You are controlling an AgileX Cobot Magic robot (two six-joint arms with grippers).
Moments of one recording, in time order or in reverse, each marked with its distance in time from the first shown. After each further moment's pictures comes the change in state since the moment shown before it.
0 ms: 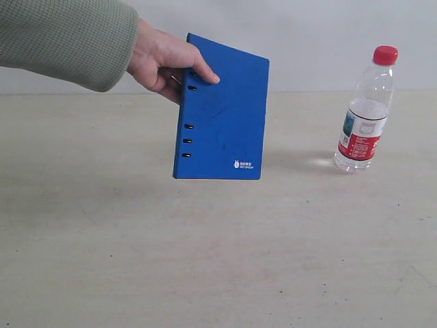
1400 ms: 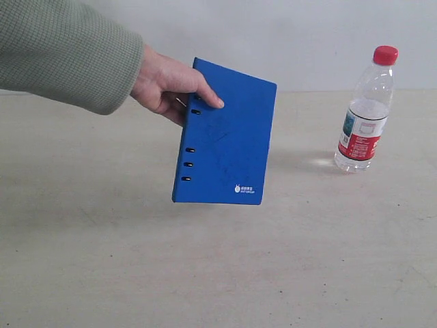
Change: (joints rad) left arm 0.000 0.000 0.000 0.000 0.000 0.000; right arm 0.000 0.000 0.074 0.190 0.383 -0.163
